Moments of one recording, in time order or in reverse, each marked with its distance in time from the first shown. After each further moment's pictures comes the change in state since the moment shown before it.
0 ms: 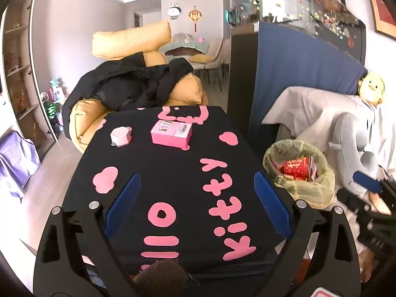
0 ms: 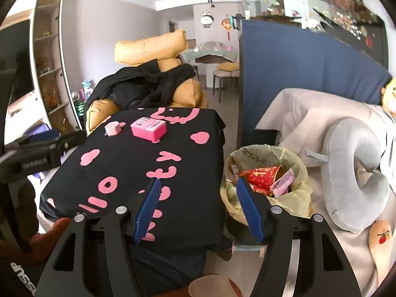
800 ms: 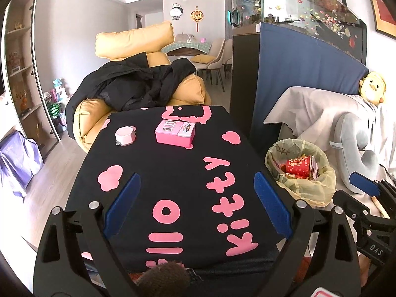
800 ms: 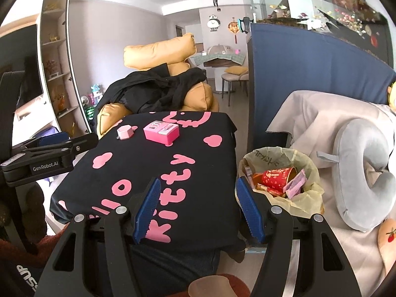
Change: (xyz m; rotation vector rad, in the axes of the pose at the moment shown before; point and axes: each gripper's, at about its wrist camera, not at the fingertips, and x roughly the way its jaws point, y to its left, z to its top) left arm -0.007 0.001 -0.002 0.010 0.002 0.016; right arm -0.001 0.008 -0.001 0.009 -0.021 0.058
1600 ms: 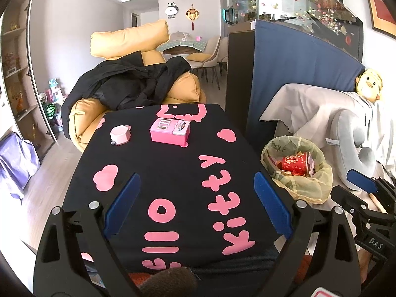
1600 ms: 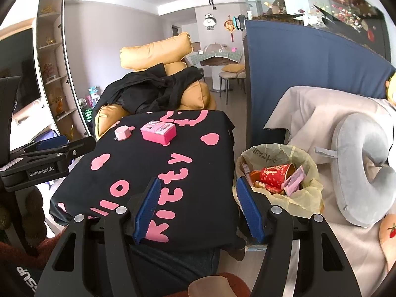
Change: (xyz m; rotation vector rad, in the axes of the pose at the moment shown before) left arm 0.004 -0.002 -0.004 0.012 0.011 -0.026; right arm 0.000 -0.003 -0.003 0.029 0.005 -0.007
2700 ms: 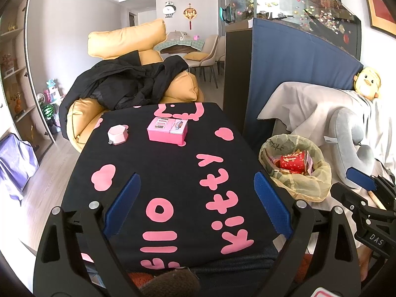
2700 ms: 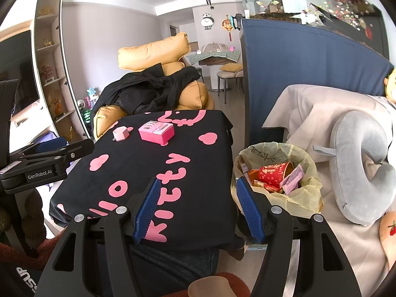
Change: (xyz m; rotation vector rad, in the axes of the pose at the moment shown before) left arm 0.000 -0.002 0.000 0.002 0.003 -0.002; right arm -0.001 -0.003 -0.001 0.009 0.001 -0.004
